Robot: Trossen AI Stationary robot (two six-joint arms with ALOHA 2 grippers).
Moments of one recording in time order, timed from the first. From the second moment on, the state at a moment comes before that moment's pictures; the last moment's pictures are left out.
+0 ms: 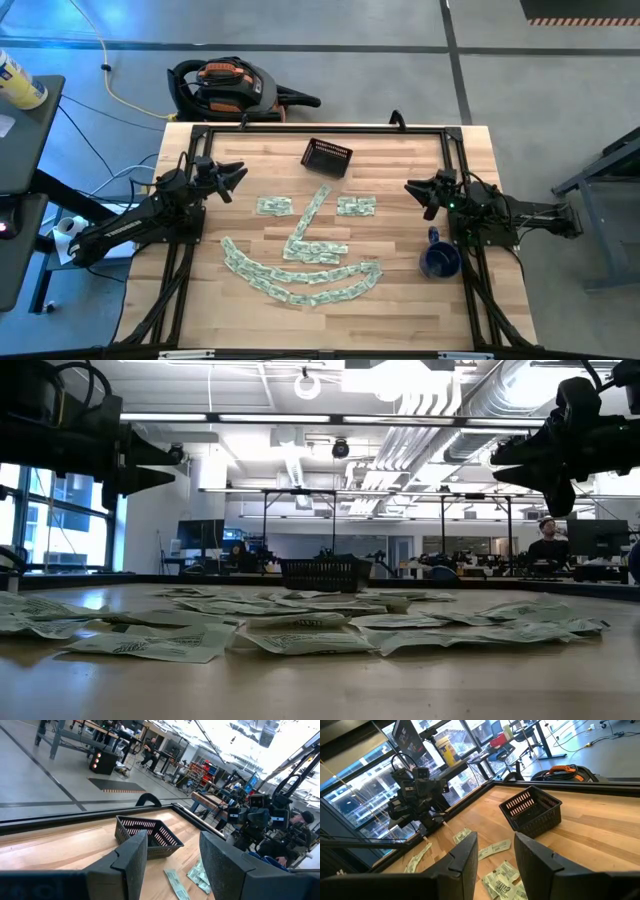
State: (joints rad) left arm 0.48 0.01 0.01 0.02 -0.06 -0.48; right arm -0.08 0.02 0.06 -0.11 0.32 0.58
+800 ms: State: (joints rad) left arm 0.48 0.01 0.02 0.06 -0.21 -0.70; right arm -0.08 0.02 0.06 -0.11 0.32 0.58
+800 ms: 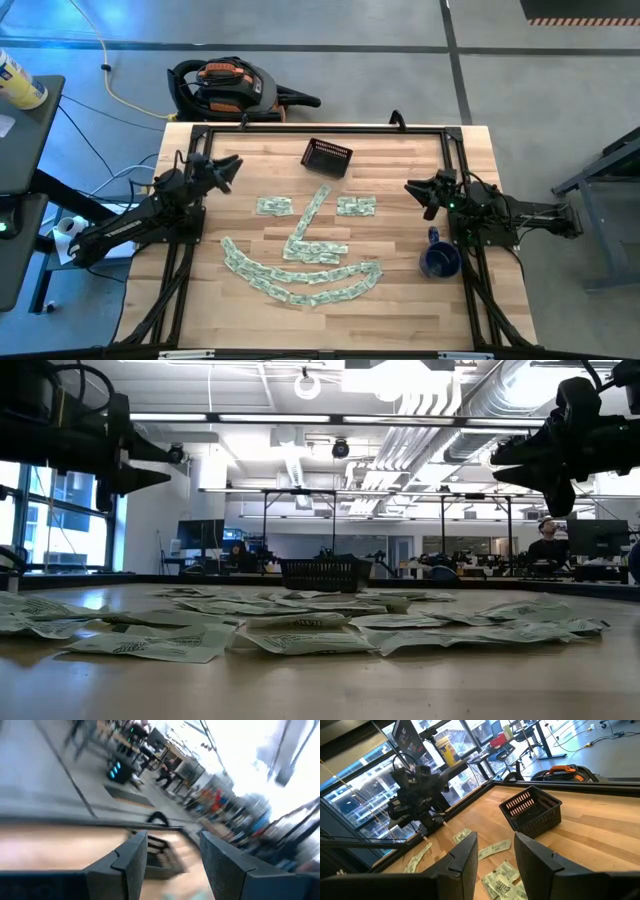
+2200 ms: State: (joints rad) left arm 0.48 0.21 0.05 0.39 -0.08 -1.20; right arm -0.08 1.01 0.62 -0.24 0.16 0.53
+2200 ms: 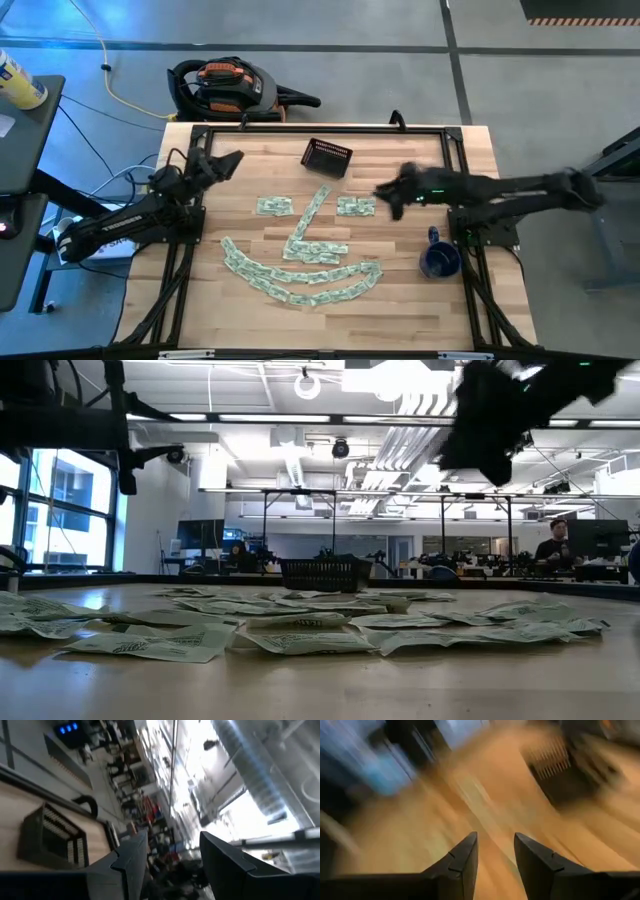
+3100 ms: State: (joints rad) left arm 0.48 0.21 0.05 0.09 0.25 -1.00; right arm -0.09 1.62 0.94 -0.45 0.18 0.11
